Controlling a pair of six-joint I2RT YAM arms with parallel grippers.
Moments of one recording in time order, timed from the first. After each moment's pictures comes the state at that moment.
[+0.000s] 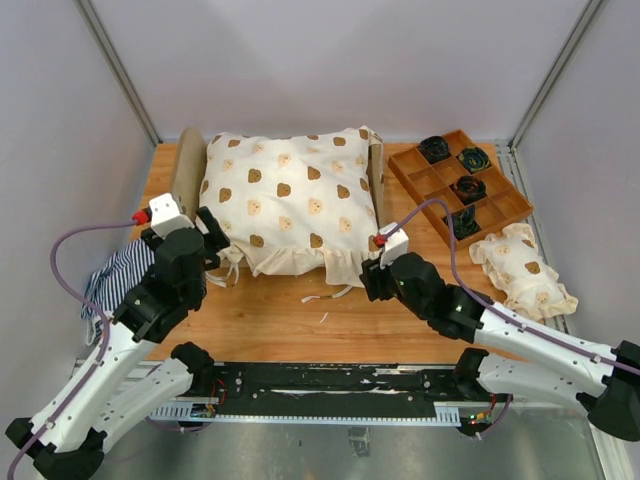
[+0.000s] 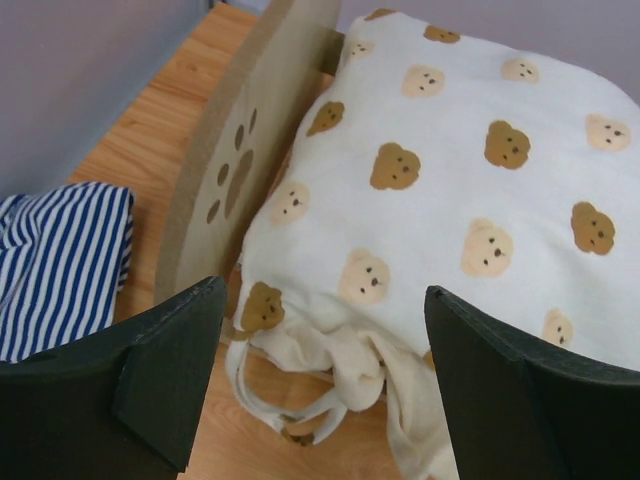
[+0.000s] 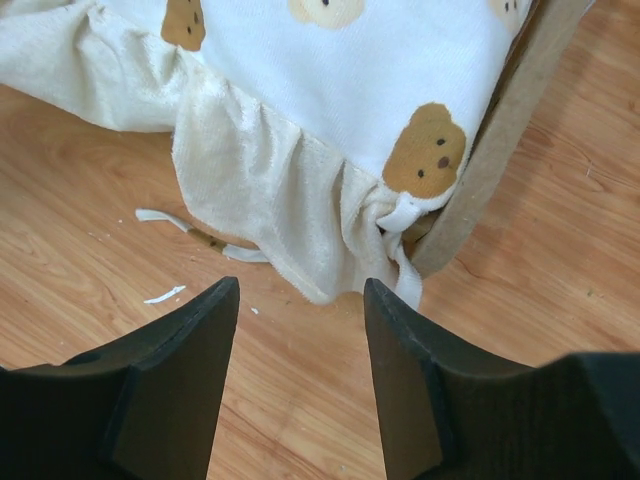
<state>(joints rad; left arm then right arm) -0.60 0.65 0.82 -0.50 -0.86 -0.48 0.99 0.92 0.64 -0.23 0.39 0.23</state>
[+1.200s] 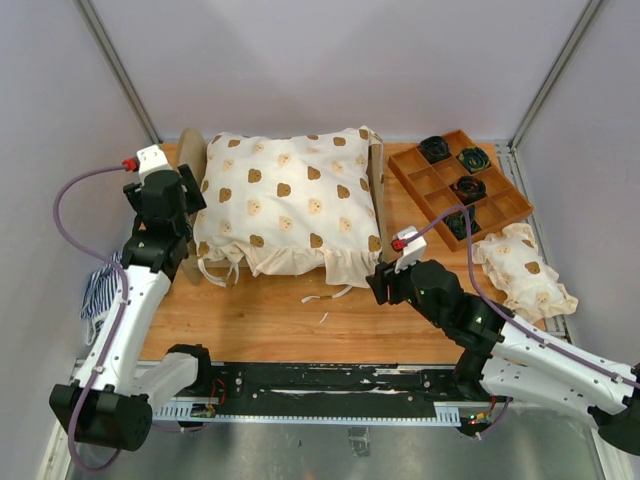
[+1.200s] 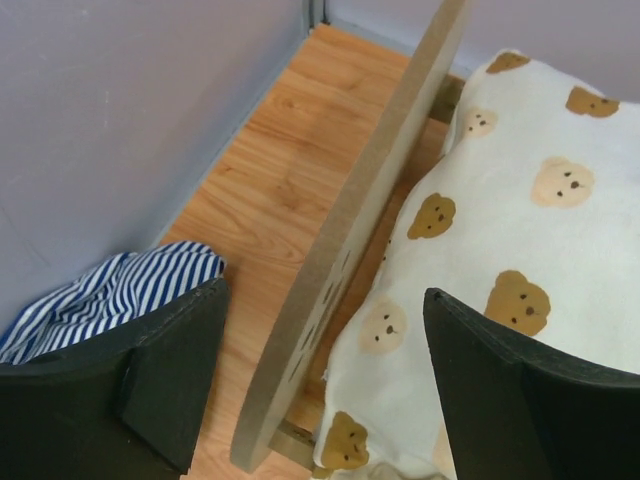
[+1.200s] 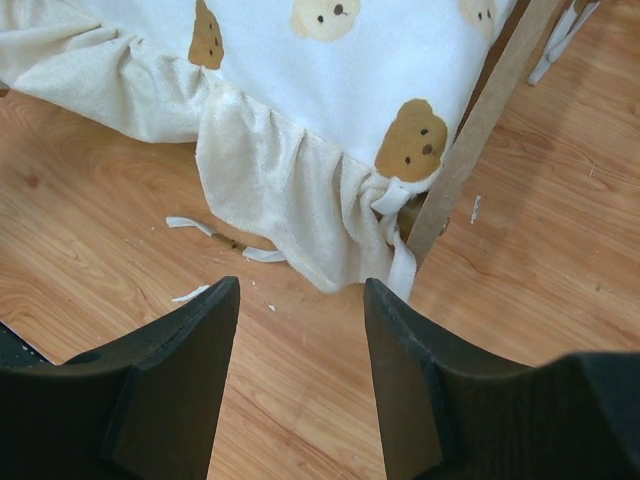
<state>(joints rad) -0.12 0.96 1.02 -0.36 -0.60 -0.22 0.99 0.75 0.60 -0.25 0.37 0.27</state>
